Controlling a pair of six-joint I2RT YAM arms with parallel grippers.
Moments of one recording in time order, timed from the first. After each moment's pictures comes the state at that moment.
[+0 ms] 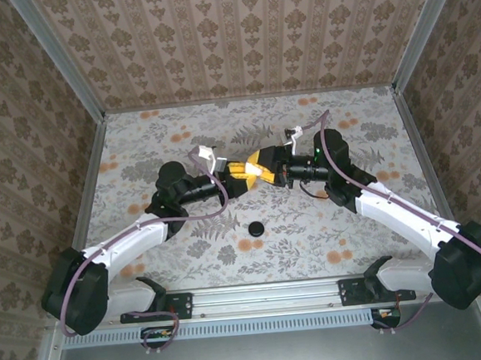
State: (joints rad) left arm -0.63 1.24 0.64 0.66 0.81 -0.31; right arm 0.53 1.22 0.86 0.20 -0.69 1.36
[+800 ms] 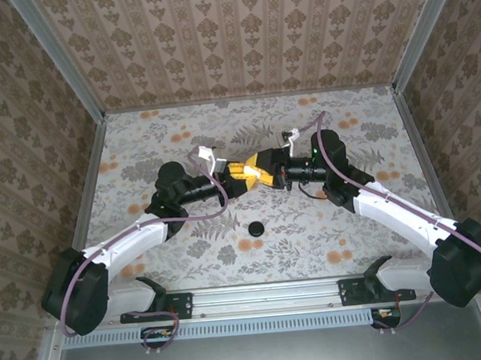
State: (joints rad) left arm -0.63 1.24 0.64 0.68 0.82 -0.30; right arm 0.53 1.23 0.86 0.19 -0.71 1.37
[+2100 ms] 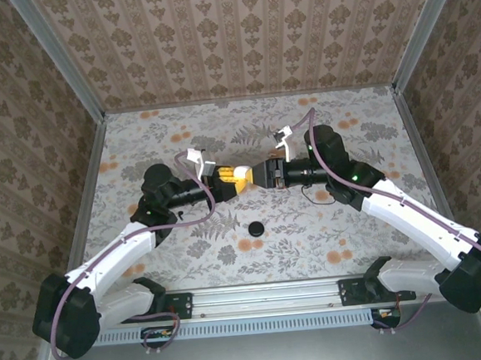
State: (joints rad) left arm -0.58 1.09 0.63 0.50 0.89 -0.31; right arm 0.61 1.18 1.05 -0.25 -0.56 0.70
